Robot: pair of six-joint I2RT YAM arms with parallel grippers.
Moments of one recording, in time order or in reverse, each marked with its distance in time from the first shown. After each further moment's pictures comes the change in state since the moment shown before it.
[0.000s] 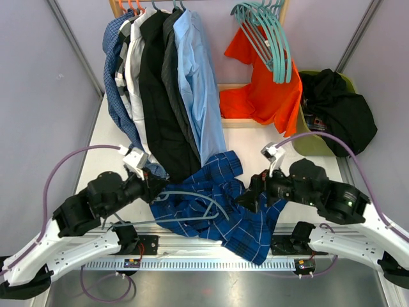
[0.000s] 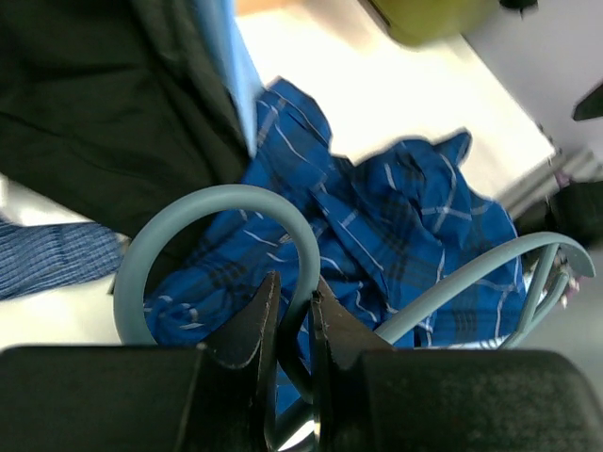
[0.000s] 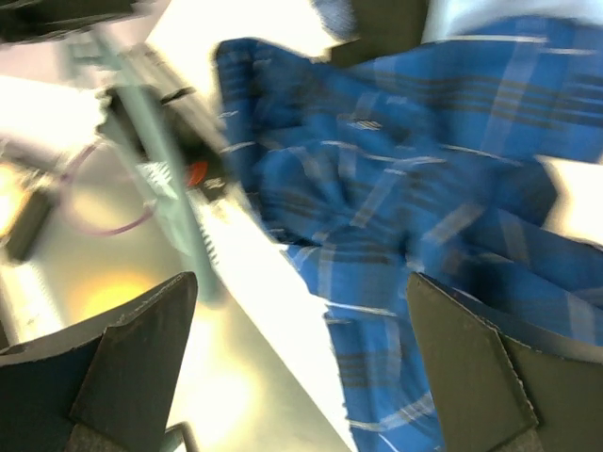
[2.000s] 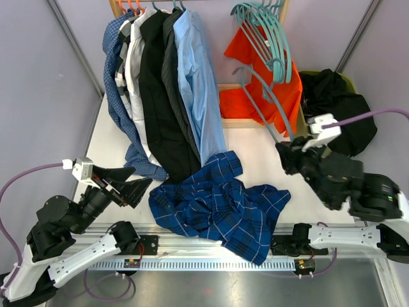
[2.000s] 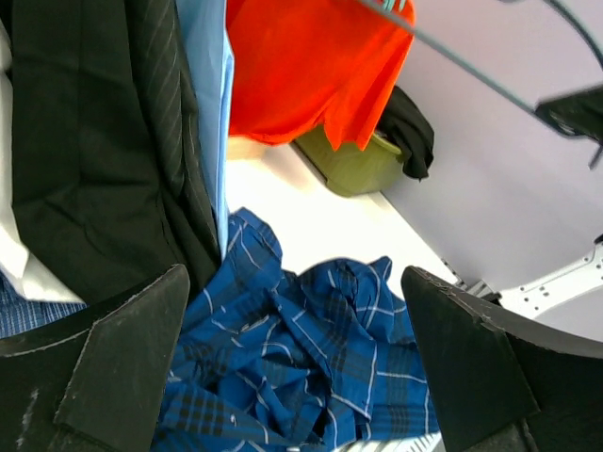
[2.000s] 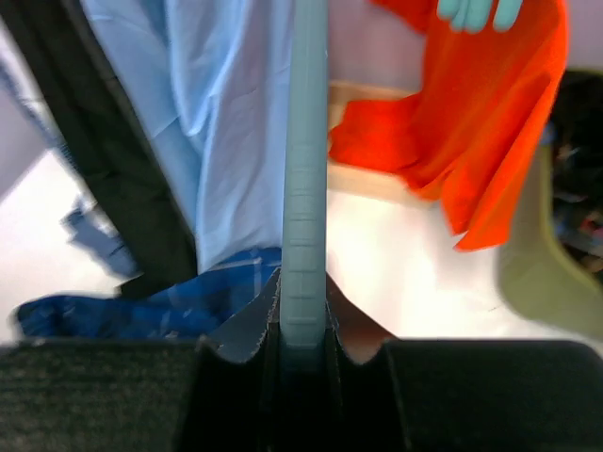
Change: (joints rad) left arm 0.004 -0.274 -0.011 0.148 -0.094 -0.048; right arm 0.273 0.099 0.372 -0.055 0.891 -0.164
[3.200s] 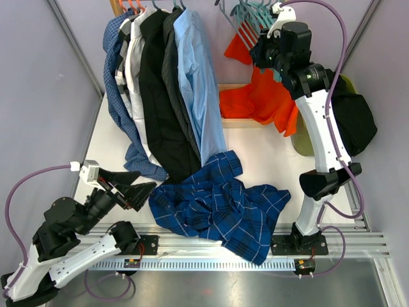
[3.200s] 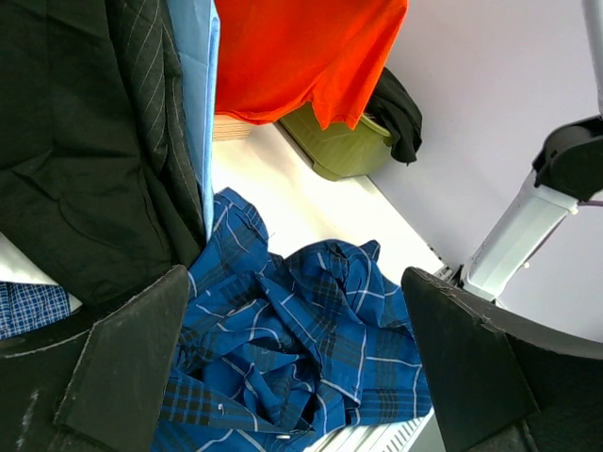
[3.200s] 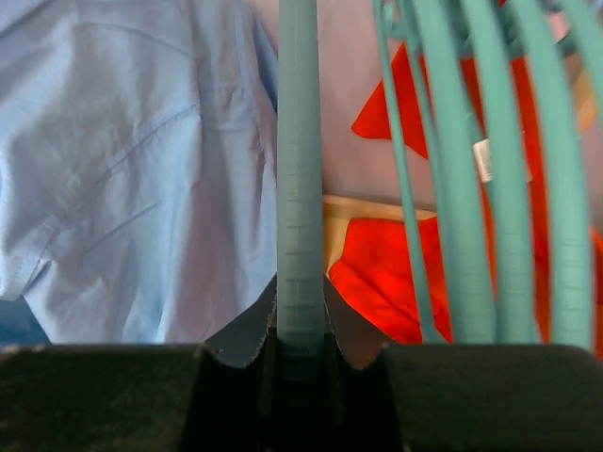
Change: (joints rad) left arm 0.000 -0.053 -0.084 0.011 0.043 -0.047; right arm -0.936 1.049 0.948 0.182 -0.858 -0.173
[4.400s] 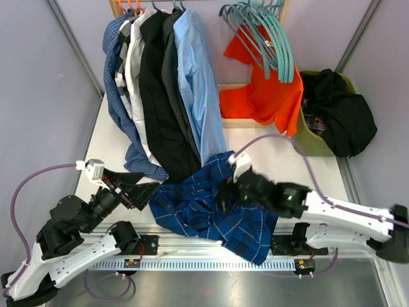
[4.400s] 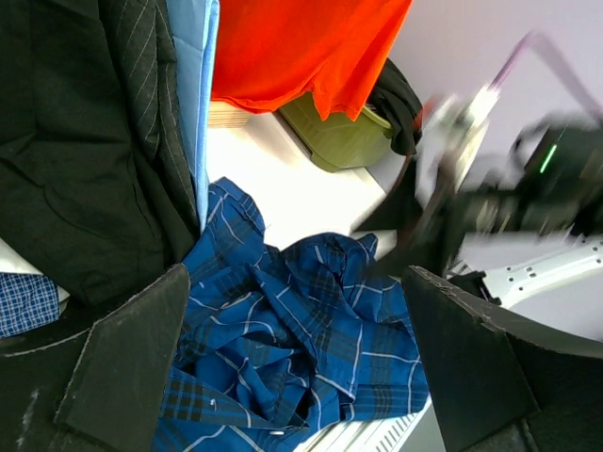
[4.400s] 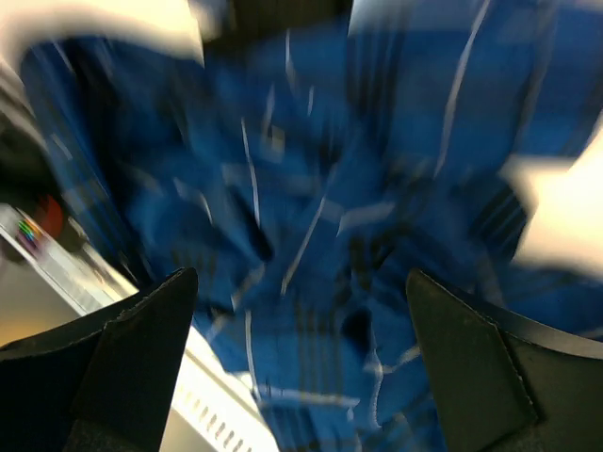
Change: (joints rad) left arm 0.000 0.010 -0.026 0.013 0.005 -0.030; right arm 0.742 -0.895 -1.507 0.216 0.221 0.341
